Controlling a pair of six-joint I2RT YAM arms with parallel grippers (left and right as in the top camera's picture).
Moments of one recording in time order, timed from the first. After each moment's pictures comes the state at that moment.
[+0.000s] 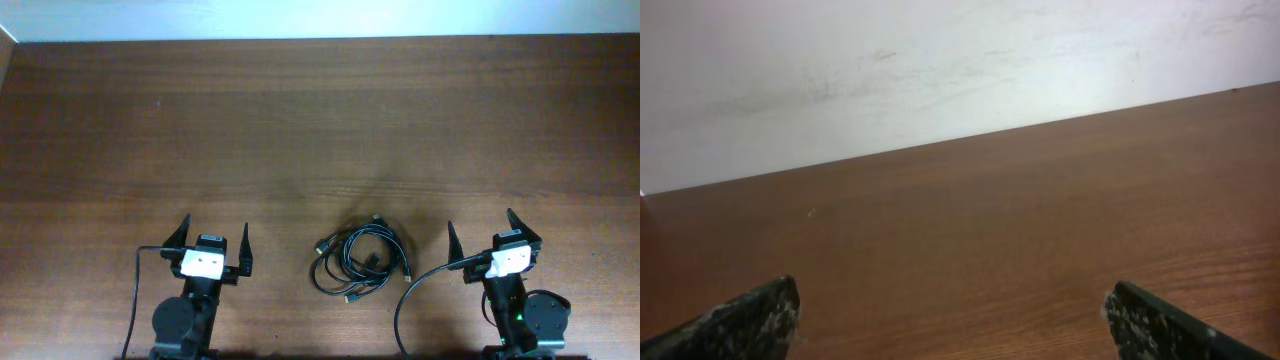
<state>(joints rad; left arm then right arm) -0.10 0.01 0.01 -0.08 -0.01 0.16 -0.01 0.01 0.01 -0.06 -0.18 -0.16</state>
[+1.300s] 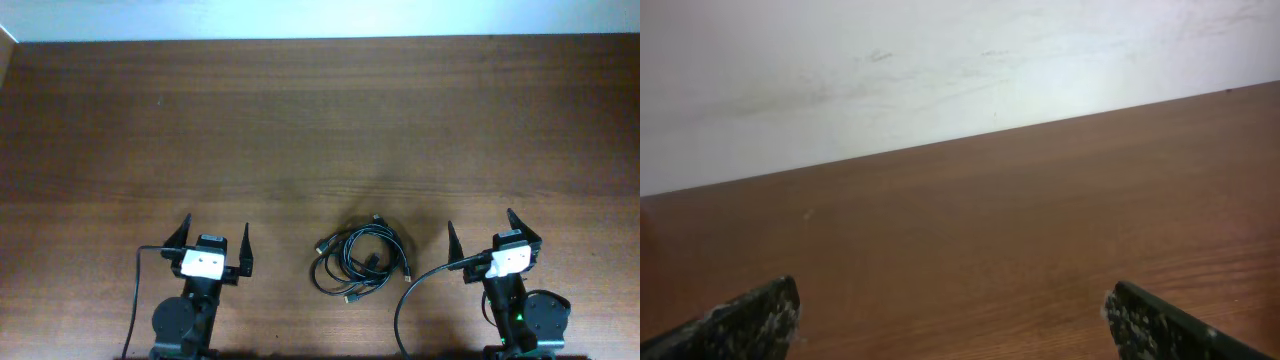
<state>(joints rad) -0.10 0.01 0.01 -0.08 0.00 0.16 -0.01 0.01 0.01 -0.06 -0.18 -0.16</state>
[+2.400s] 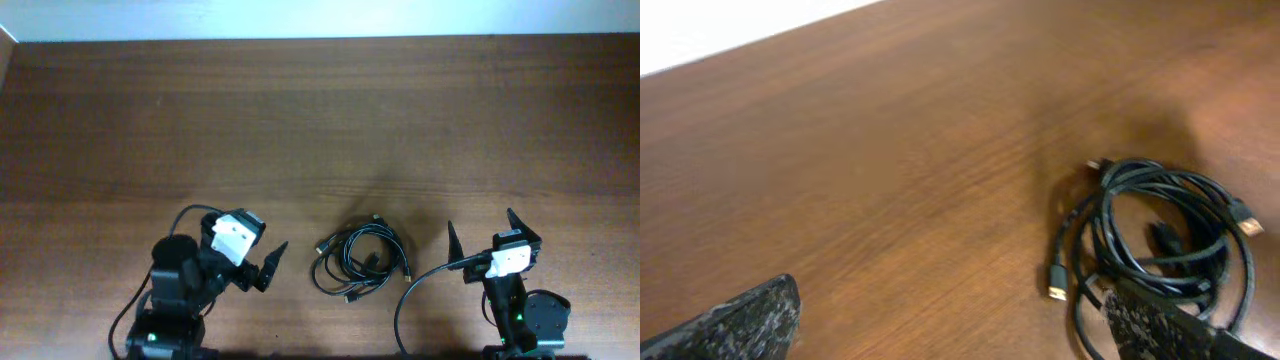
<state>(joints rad) -0.10 0.58 0.39 -0.35 0.46 0.30 -0.01 0.01 0.01 -0.06 -0.18 -0.16</state>
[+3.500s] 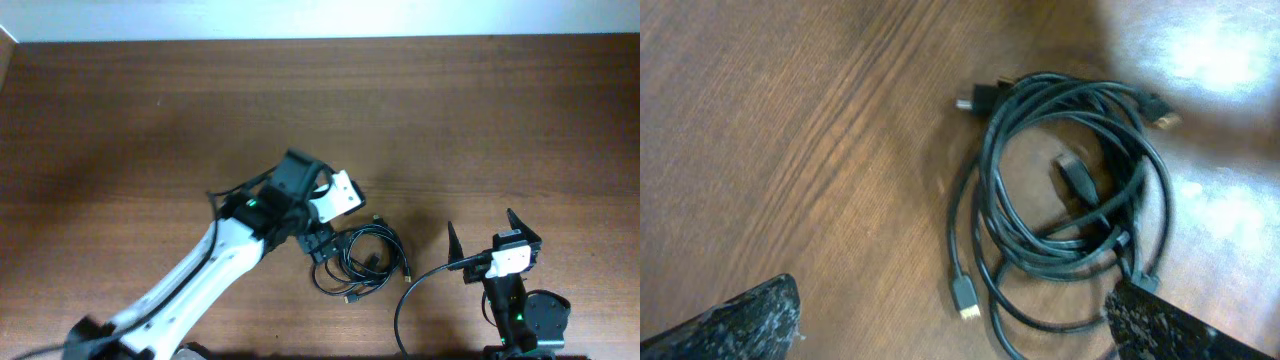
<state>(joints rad) -0.58 1.44 1.03 -0.67 0.25 0.45 -0.01 0.01 0.01 -0.06 -0.18 -0.16</state>
